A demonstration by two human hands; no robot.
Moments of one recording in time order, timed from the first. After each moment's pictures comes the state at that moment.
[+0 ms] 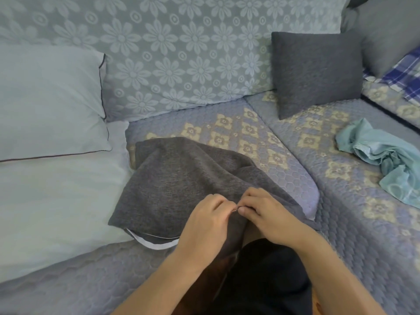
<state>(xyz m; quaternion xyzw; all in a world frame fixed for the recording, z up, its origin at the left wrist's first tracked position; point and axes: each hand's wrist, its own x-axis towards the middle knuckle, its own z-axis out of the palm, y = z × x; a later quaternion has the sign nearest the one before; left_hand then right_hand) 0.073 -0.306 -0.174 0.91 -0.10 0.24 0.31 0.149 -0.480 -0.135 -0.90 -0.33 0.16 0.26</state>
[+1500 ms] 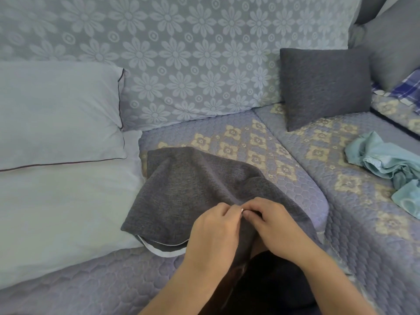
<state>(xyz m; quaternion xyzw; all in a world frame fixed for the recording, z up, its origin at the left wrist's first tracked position) 0.062 -0.309 -0.137 0.94 -0.02 0.26 0.24 0.126 -0.454 -0.100 -0.90 -0.23 0.13 0.33</state>
